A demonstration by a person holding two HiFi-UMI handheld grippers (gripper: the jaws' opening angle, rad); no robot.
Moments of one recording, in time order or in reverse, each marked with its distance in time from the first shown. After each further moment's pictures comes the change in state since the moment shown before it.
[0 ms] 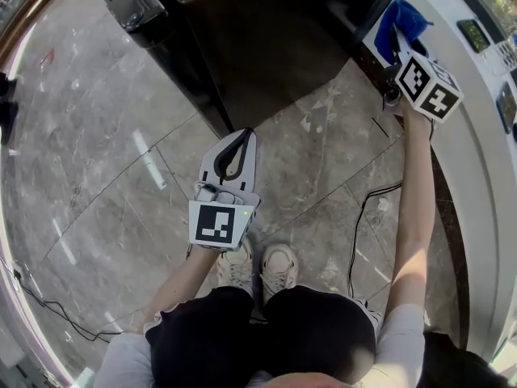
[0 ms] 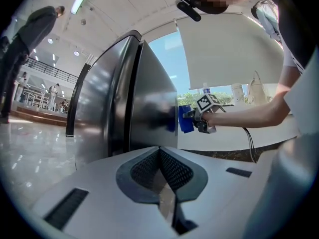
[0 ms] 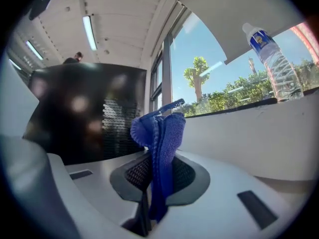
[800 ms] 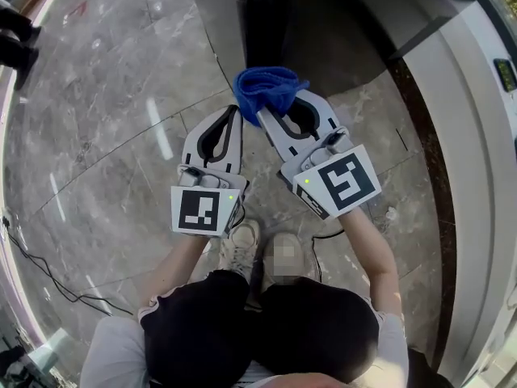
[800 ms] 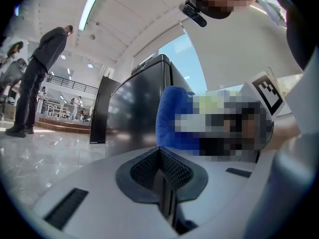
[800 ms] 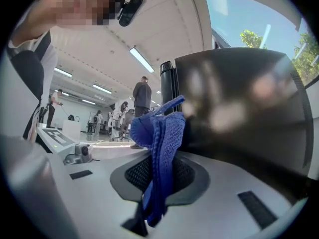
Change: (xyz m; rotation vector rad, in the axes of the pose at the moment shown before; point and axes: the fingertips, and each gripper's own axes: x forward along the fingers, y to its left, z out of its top) left arm -0.054 0.071 0.021 0.032 -0.017 0.203; right arm -0.150 0.368 -0.042 -0.029 -0.066 0.869
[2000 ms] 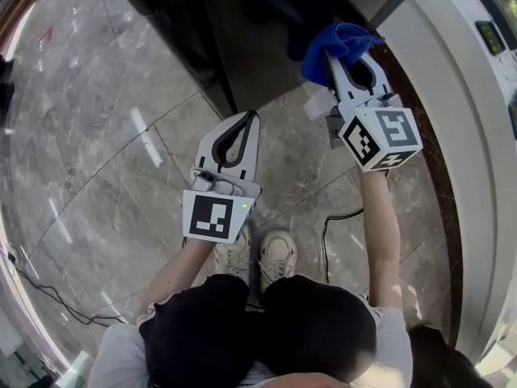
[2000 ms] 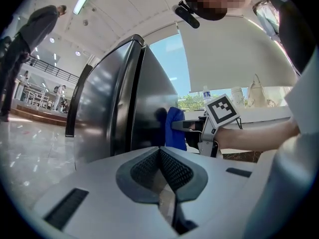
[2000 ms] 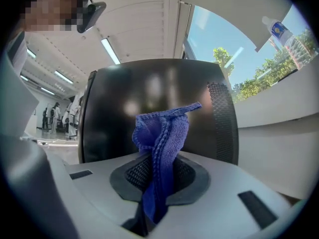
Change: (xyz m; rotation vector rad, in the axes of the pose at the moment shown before) left arm 0.036 -0.077 -0.007 -0.086 -0.031 -0.195; right arm -0.085 -0.180 -0.017 0.069 0.007 -0.455
